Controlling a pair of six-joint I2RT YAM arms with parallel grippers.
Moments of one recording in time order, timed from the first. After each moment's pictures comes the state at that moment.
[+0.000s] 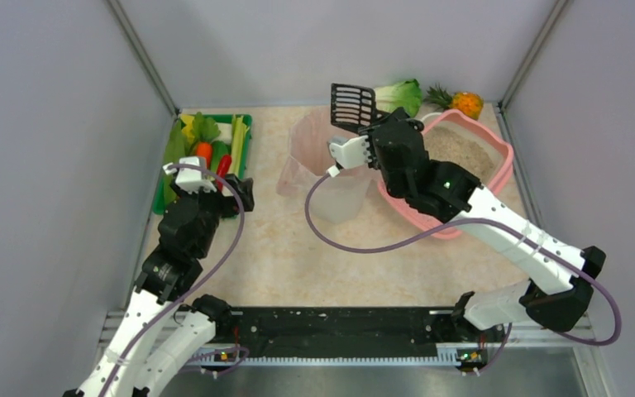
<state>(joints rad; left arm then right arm) -0.43 0.58 0.80 -0.33 -0.30 -0.29 0.95 1.33 1.53 -0.54 0.82 -1.52</state>
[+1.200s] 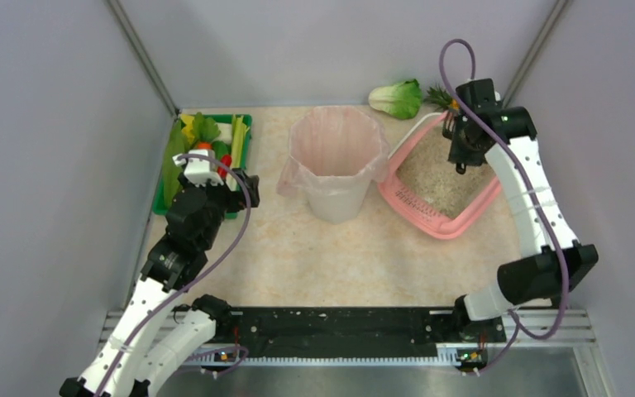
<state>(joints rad) -0.43 0.66 0.82 -0.32 -0.28 -0.29 0.22 1.47 1.73 -1.23 0.36 0.33</state>
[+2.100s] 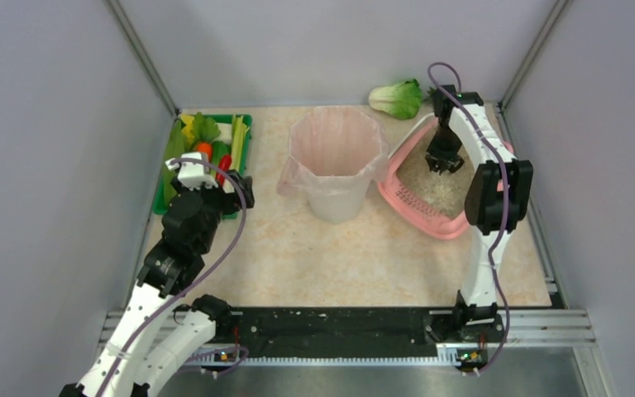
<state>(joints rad) -0.43 0.63 0.82 -0.35 -0.34 -0.29 0.09 2.08 1.92 -1.26 0.21 0.65</state>
